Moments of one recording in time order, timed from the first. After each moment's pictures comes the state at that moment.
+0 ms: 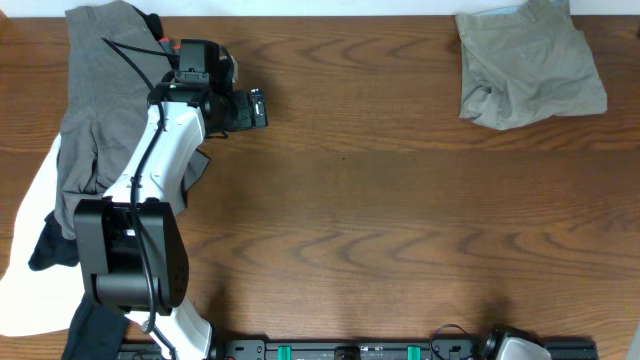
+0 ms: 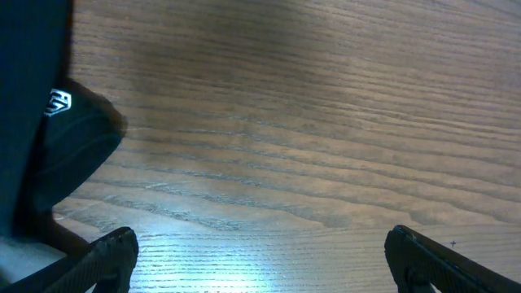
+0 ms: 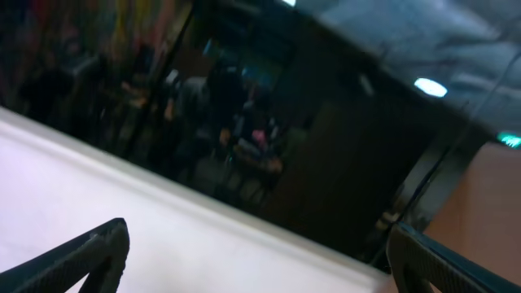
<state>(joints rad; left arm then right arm) -0.06 1.86 1.42 -0.67 0.17 -0.20 -0.34 1.19 1.65 -0.18 -0.32 -0.36</state>
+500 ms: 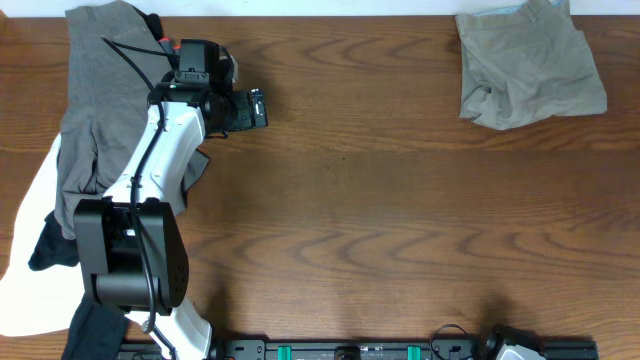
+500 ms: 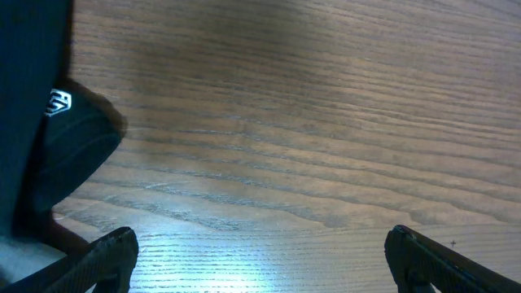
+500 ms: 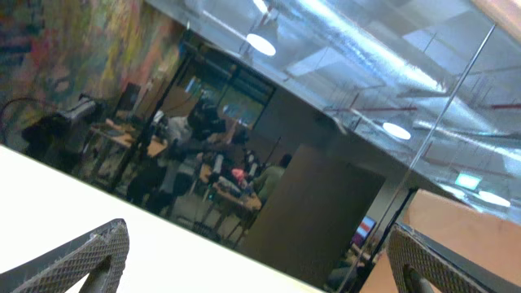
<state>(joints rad) -0.06 1.86 1.42 -0.67 0.17 -0.20 -0.34 0.98 1.65 -0.27 -0.32 -0.36</state>
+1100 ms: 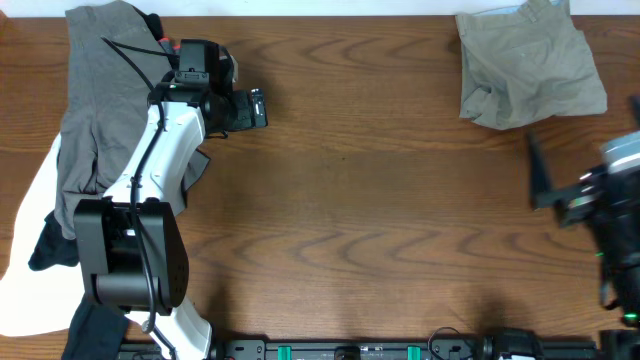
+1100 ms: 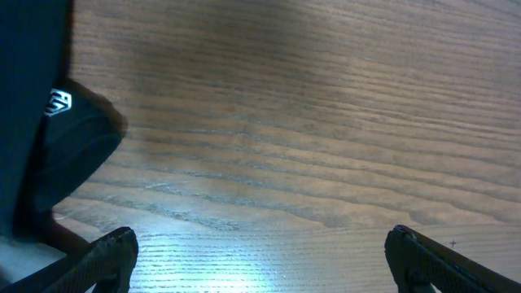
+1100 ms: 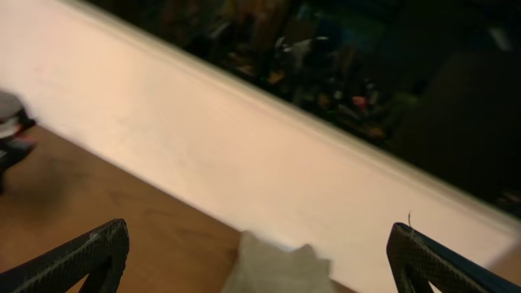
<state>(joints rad) -0.06 1.86 1.42 -0.67 0.17 -0.20 -0.09 0.69 1.21 -0.53 -0.32 -0.36</state>
